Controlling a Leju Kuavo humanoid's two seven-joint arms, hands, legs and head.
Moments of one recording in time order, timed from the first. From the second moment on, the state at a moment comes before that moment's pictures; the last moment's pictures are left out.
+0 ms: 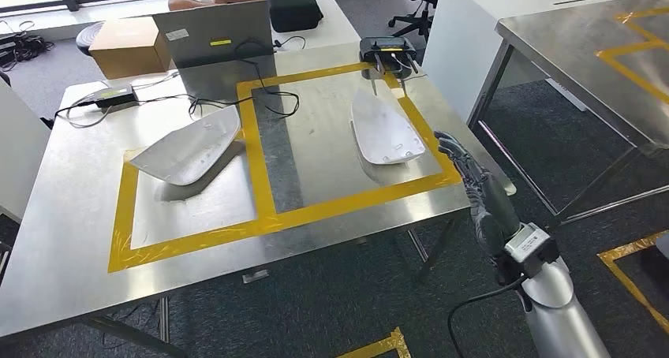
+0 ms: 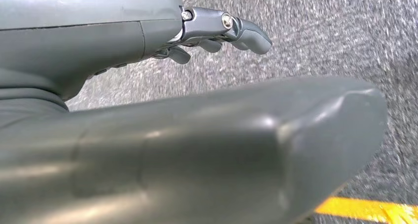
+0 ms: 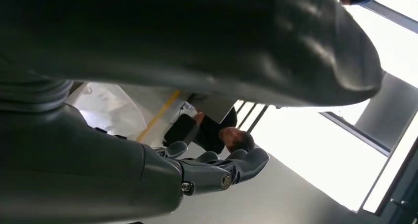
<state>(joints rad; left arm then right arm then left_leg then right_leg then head) -0.13 -0.07 1.12 -0.18 -1.14 -0.03 0.02 -0.04 -0.27 -0.07 -1.70 0.16 0.24 -0.68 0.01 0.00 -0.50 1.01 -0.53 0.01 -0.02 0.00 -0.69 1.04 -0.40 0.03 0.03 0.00</state>
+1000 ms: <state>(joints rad) -0.08 -0.01 1.12 -0.18 -1.16 -0.04 0.00 0.14 0.03 -0.28 -1.30 0.29 0.05 -0.59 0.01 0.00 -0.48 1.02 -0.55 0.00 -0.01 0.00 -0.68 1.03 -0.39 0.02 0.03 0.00</state>
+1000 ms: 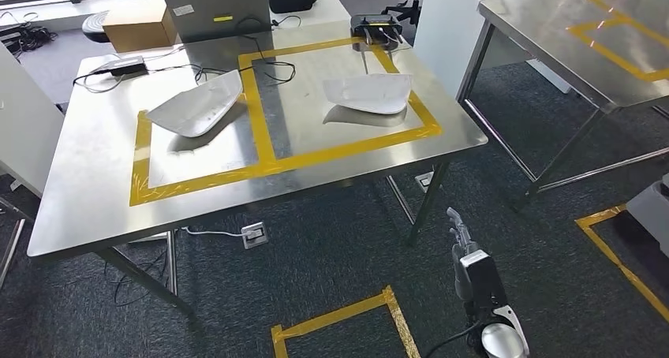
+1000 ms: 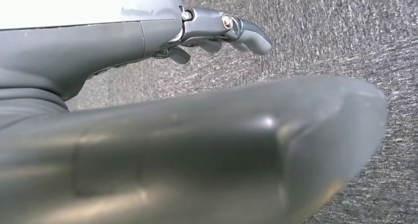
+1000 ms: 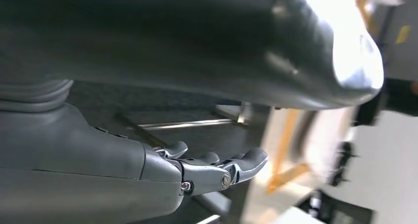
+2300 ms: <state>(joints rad) -0.14 -0.09 1.11 -0.19 -1.22 -0.01 0.02 -0.05 0.04 -0.49 -0.21 0.57 0.02 0.12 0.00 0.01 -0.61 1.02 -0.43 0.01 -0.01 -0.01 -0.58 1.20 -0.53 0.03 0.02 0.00</state>
